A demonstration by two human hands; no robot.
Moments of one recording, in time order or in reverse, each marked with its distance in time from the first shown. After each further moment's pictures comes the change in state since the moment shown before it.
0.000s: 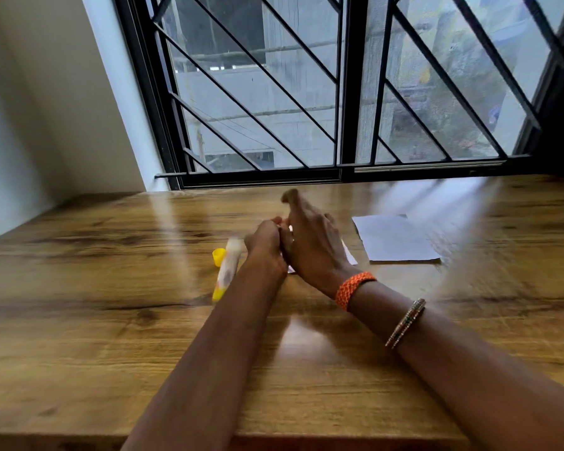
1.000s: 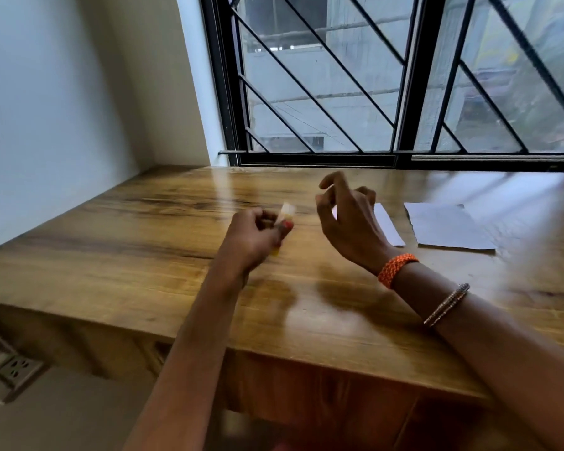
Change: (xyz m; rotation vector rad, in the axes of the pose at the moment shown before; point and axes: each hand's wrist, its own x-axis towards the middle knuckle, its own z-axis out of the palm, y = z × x) left_hand -0.093 0.041 -0.097 0.835 0.009 0.408; right_hand -0.006 -0.016 -0.006 0.238 -0.006 -0.073
